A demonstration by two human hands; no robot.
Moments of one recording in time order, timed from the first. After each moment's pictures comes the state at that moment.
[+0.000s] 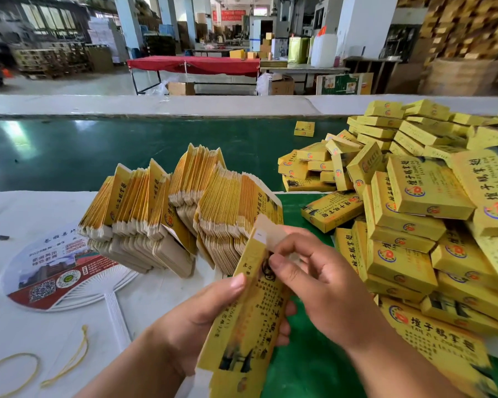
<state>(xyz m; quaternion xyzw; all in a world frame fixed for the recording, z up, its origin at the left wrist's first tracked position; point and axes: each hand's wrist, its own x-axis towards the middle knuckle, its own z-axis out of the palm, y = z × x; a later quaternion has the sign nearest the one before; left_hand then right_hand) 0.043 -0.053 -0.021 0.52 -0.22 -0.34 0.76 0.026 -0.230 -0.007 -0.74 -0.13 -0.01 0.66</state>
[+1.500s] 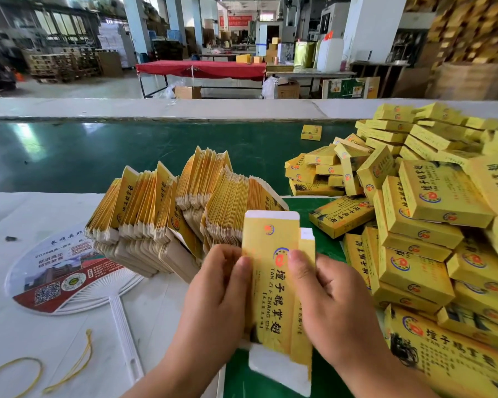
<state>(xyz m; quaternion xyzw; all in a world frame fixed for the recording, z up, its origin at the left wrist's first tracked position) 0.034 -0.067 -0.031 0.75 -0.07 0.09 0.65 0.016 -0.216 -0.008 -0.83 -0.09 -0.18 0.52</state>
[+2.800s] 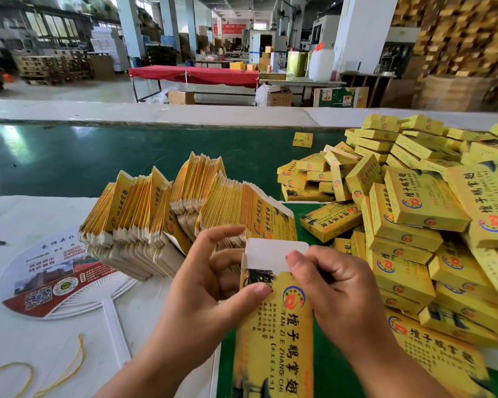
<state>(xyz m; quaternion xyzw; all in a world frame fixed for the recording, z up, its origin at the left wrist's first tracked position) 0.035 -0.052 -0.024 0.59 -0.22 -0.01 0.78 0.026 -0.233 -0.009 -0.75 -0.19 -0.21 0.60</state>
